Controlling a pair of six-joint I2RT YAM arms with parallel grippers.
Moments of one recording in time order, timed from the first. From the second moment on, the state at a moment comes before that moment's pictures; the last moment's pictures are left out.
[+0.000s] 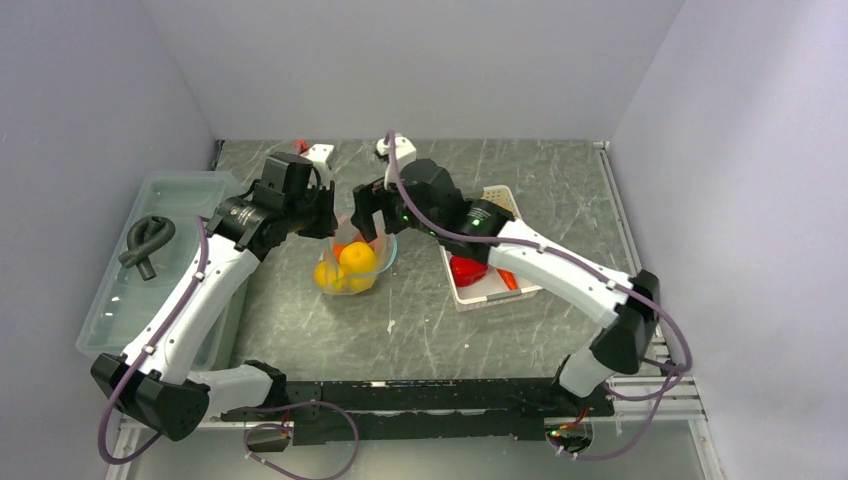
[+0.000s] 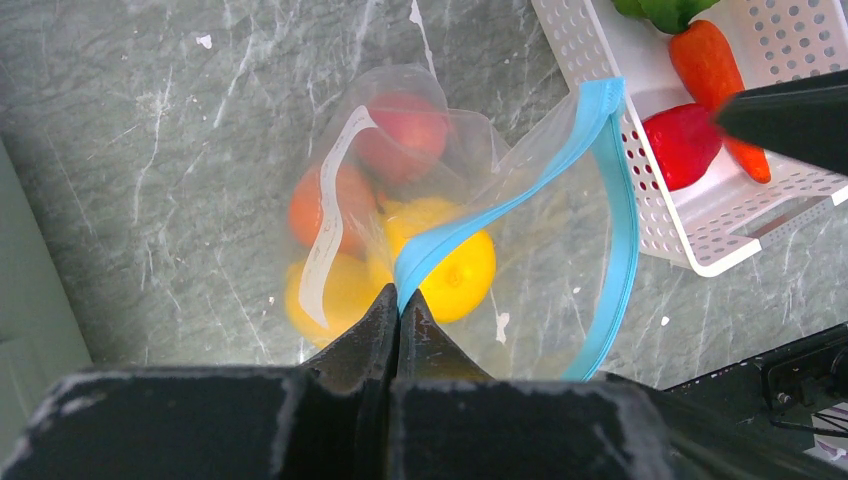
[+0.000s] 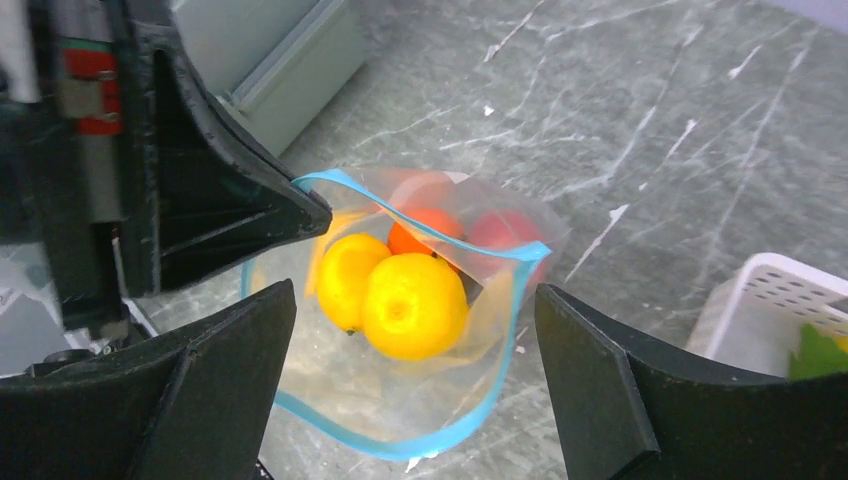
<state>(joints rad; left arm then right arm) -0.44 1.21 1.36 -0.88 0.00 -0.25 0.96 1.61 1.57 -0.37 0.11 0.29</state>
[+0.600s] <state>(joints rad) -0.44 1.21 1.36 -0.88 0.00 -0.25 0.85 1.35 1.35 -0.45 0.33 0.24</state>
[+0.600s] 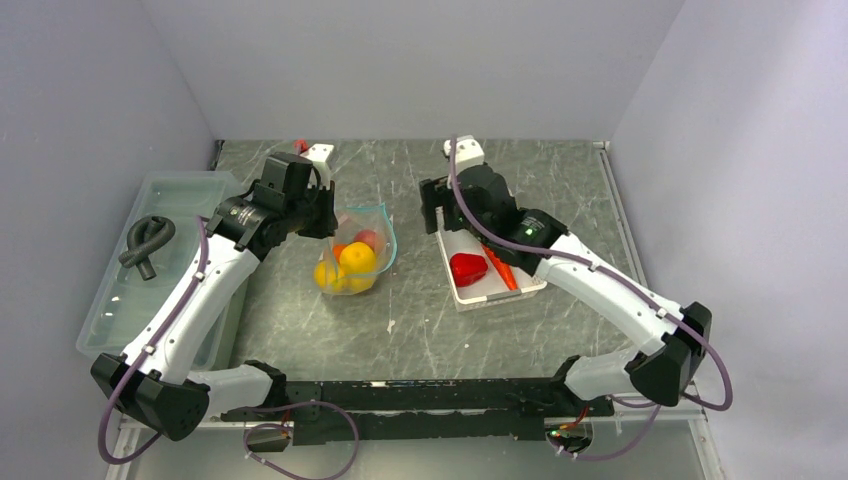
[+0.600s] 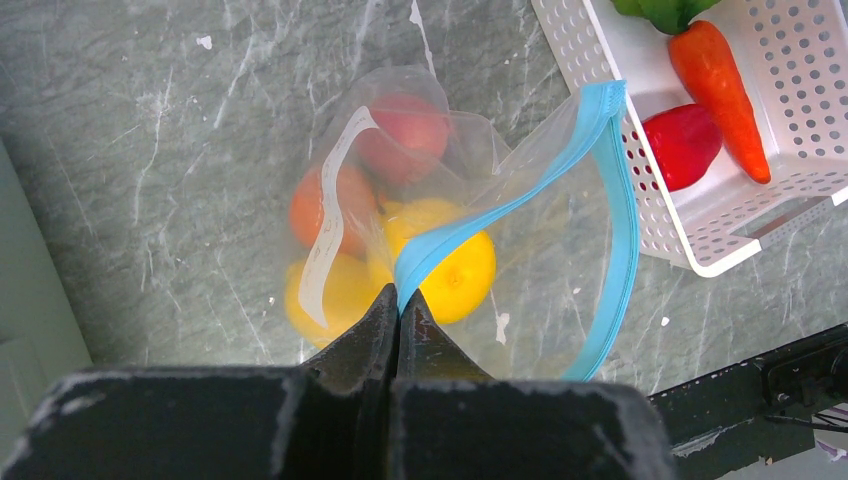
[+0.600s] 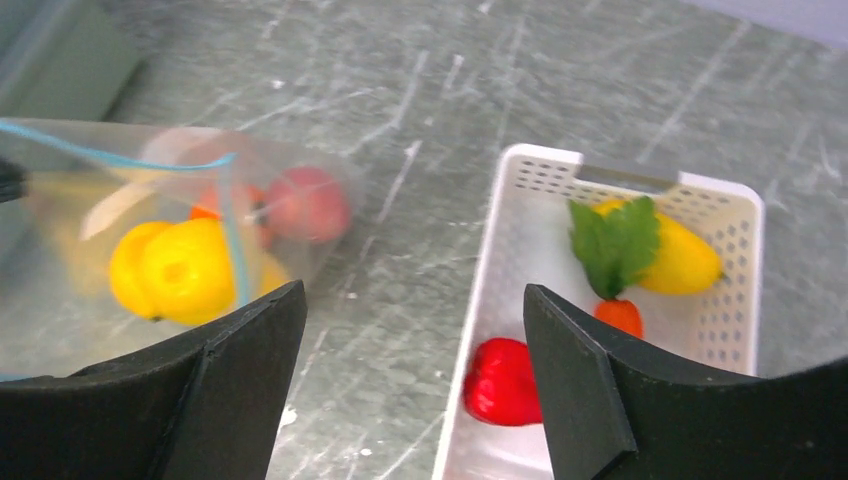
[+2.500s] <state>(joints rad) -0.42 1.21 1.34 -0.87 0.00 -0.25 0.32 1.93 1.49 -0.50 0.25 0.27</state>
